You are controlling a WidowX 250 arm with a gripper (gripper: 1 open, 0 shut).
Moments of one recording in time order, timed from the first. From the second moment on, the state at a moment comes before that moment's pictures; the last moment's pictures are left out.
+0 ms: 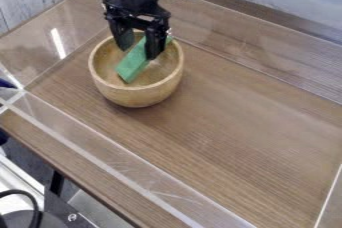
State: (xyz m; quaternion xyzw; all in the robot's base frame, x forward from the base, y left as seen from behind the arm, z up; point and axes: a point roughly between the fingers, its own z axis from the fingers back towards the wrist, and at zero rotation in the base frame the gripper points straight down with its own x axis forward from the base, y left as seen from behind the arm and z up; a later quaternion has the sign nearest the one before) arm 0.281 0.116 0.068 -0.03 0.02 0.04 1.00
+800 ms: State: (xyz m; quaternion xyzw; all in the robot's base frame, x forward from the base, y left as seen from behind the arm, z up) arm 0.281 0.123 0.041 -0.03 0.04 0.05 1.00
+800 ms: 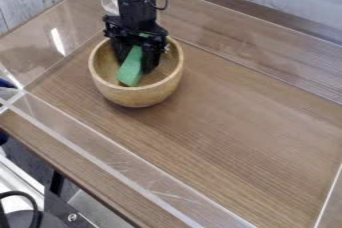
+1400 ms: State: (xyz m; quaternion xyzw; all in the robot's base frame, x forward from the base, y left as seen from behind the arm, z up) arm 0.285 0.119 0.051 -0.05 0.05 0.05 1.00
